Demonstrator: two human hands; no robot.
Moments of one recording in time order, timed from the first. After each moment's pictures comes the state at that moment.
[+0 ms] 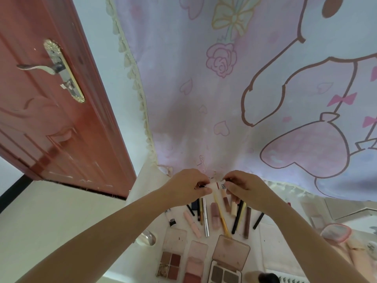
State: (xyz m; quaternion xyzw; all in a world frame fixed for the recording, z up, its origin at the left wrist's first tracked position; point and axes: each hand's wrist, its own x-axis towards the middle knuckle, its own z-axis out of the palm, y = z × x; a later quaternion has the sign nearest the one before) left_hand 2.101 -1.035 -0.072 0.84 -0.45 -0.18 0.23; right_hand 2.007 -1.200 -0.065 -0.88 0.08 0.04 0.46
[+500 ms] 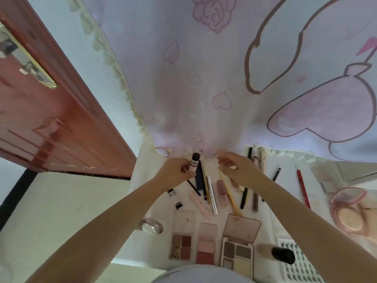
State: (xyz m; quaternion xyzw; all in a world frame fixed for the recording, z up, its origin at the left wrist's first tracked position) left_hand 2.142 -1.030 -0.147 0.87 -0.28 -0.27 0.31; right_hand 2.038 -1.199 -0.123 -0.87 0.17 0.06 0.46
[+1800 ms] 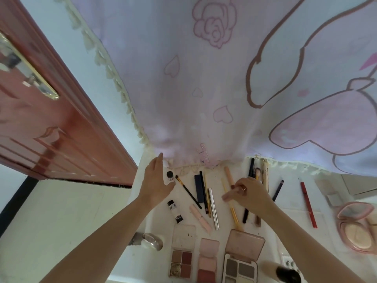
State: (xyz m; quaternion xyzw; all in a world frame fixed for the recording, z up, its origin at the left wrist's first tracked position) left_hand 2.157 -0.997 -0.170 0.92 -0.20 -0.16 0.30; right_hand 2.019 -1.213 -0.166 -0.87 0.27 0.12 0.39
